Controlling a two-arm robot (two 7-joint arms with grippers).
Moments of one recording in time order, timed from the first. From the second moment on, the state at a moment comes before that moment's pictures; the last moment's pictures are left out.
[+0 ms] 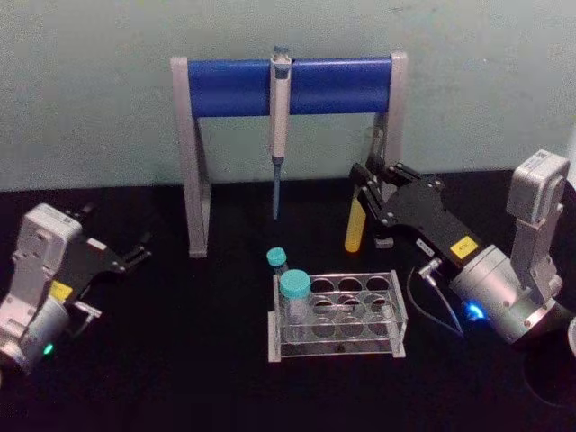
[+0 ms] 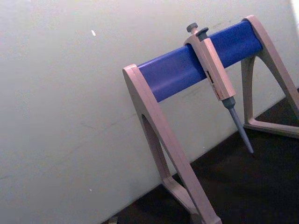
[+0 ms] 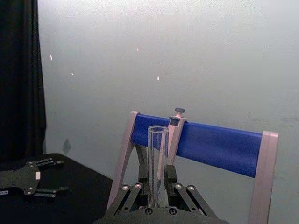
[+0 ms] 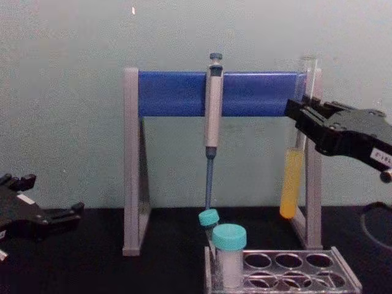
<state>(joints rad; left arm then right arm) -0.20 0.60 0.45 -1.41 -0.25 -0.12 0.03 0.17 0.31 -0.29 -1.53 0.38 -0.23 0.43</state>
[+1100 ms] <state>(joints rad) -0.20 0.60 0.45 -1.41 -0.25 -0.12 0.03 0.16 0.31 -0.29 -1.54 0.39 -0.23 0.44</state>
